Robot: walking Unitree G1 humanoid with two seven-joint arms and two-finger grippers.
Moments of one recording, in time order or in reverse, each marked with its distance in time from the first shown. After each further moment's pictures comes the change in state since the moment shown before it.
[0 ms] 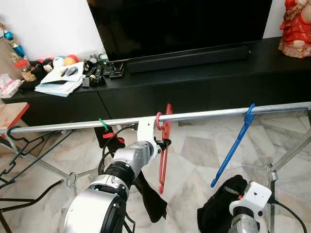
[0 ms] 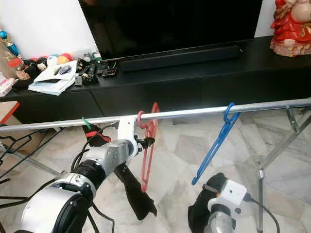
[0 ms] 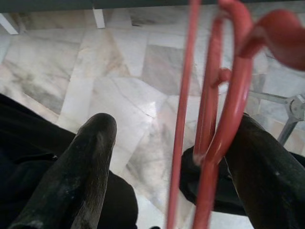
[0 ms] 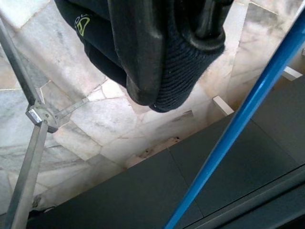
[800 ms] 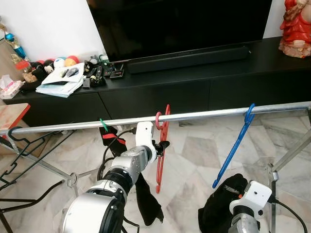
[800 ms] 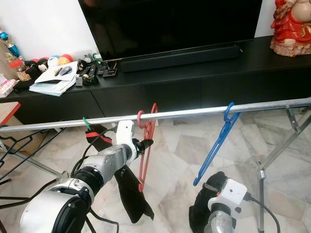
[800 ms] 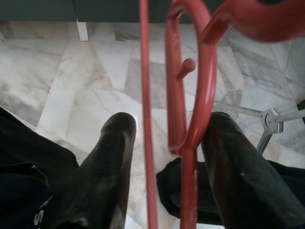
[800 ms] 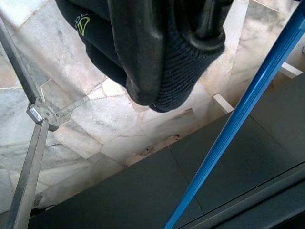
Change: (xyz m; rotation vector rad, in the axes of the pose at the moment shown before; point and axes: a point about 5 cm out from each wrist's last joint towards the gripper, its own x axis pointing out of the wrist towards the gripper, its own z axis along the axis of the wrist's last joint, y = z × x) left arm 0.002 0.003 -0.011 -0.057 -0.078 -0.081; right arm 0.000 -0.002 0.001 -0.003 -0.008 -0.004
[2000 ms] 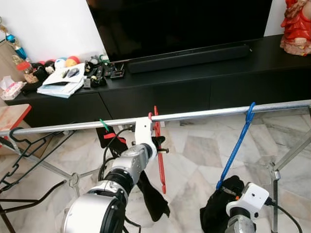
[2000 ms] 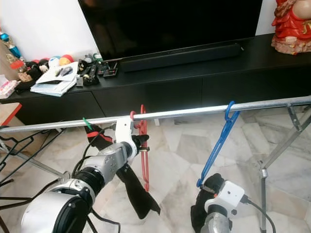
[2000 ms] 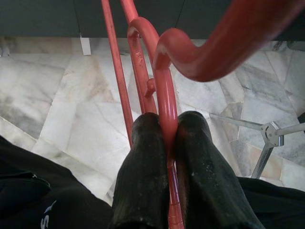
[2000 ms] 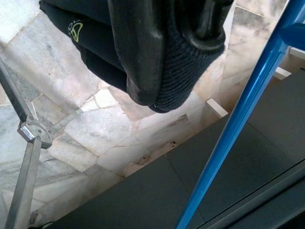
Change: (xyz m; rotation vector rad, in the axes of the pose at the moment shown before) left arm 0.000 -0.003 0.003 -0.009 -0.066 0.003; right arm -0.005 0.007 -0.007 0.057 0.029 0.005
